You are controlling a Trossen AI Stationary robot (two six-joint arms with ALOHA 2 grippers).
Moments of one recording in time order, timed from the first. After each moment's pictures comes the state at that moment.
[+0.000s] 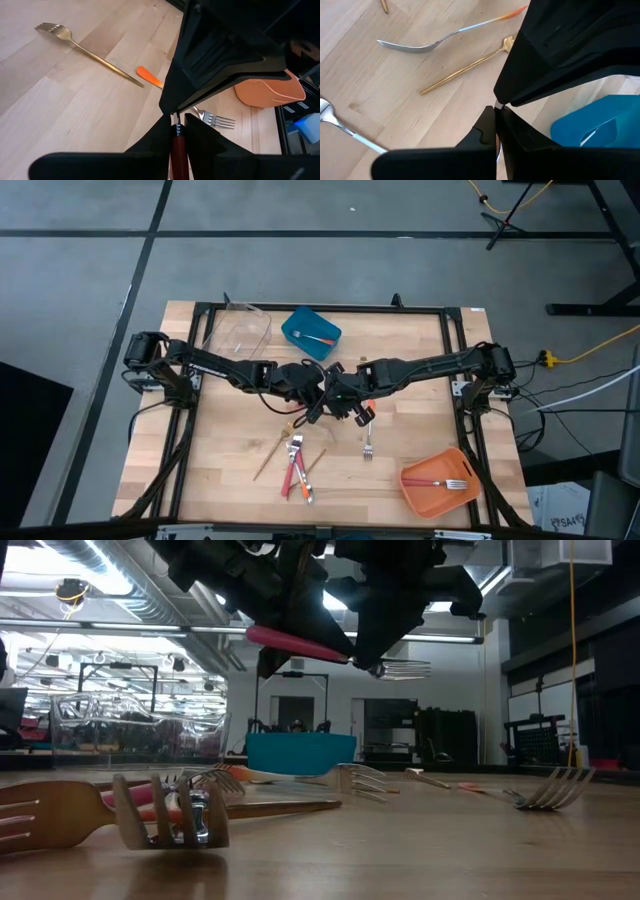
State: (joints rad) left arm -0.04 1.63 0.97 0.09 -0.04 -0.59; right arm 0.12 1.80 1.51 -0.86 0.11 -0.63
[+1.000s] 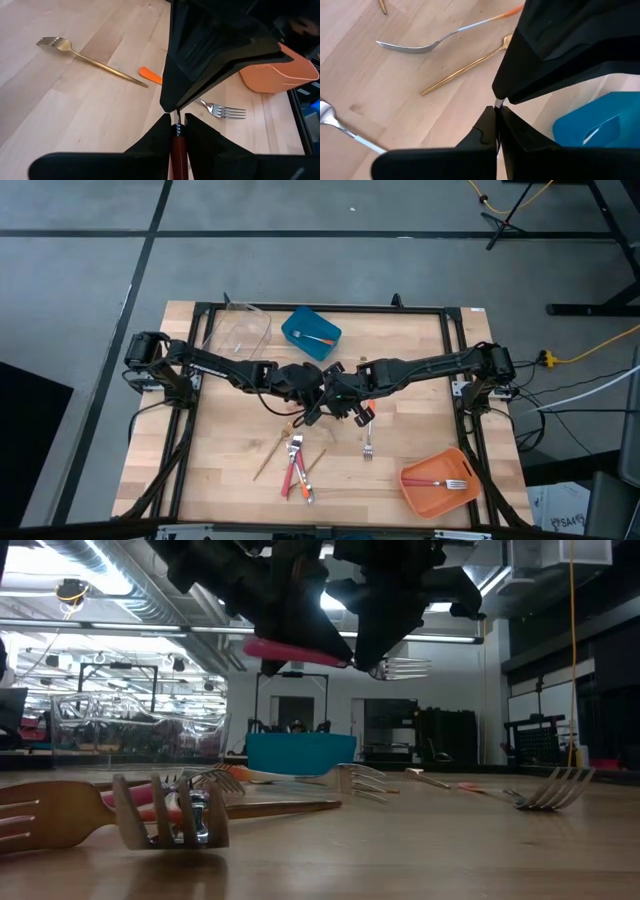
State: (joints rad) left arm -0.04 1.64 0.97 0.07 -0.04 -0.46; right arm 0.12 1.80 1.51 -0.86 0.12 -0.60
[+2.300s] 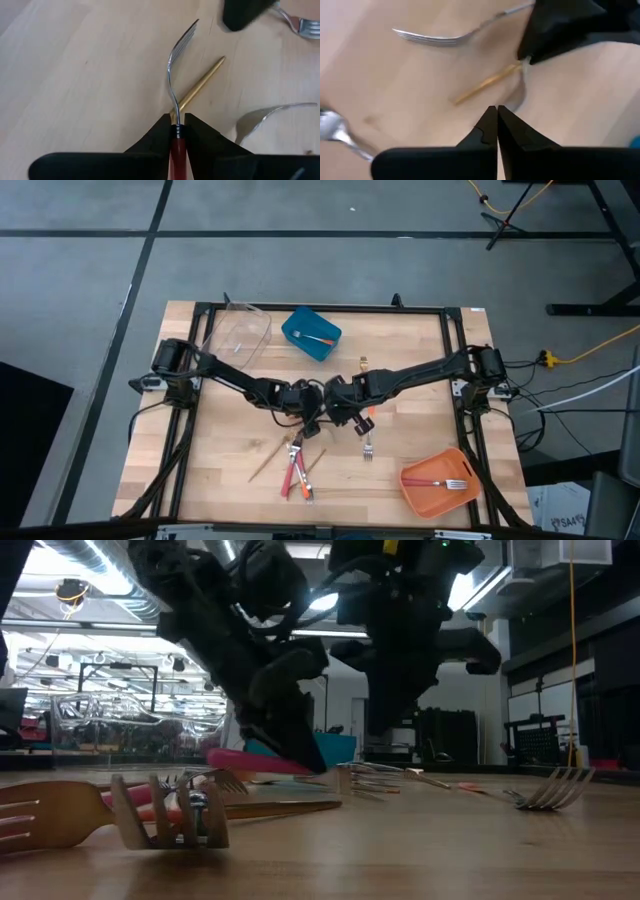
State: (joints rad) left arm -0.10 1.87 0.93 0.05 -0.16 -0.43; right arm 0.11 1.87 1.34 -0.68 0.00 -0.55
